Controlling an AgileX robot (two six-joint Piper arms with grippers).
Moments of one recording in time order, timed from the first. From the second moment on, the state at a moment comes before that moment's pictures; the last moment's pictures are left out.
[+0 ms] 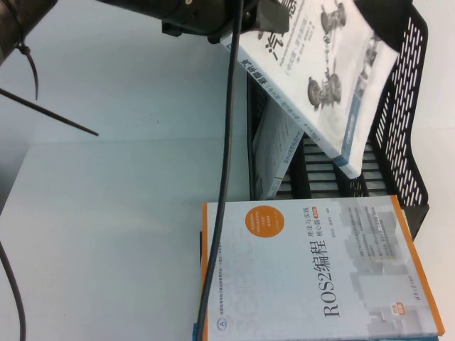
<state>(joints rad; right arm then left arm) 0.30 0.88 -0.47 1.78 -0.41 -1.56 -0.45 1.71 -1.93 -0.61 0.89 -0.06</state>
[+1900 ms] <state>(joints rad) 0.30 0.87 -0.47 1.78 -0.18 -1.52 -0.81 1.85 -2.19 0.40 1.16 -0.63</state>
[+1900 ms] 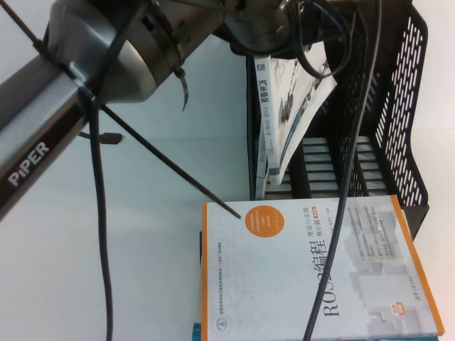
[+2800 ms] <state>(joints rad) 0.30 0.87 -0.47 1.78 -0.11 -1.49 -0.81 1.93 -2.19 0.40 1.00 -0.85</state>
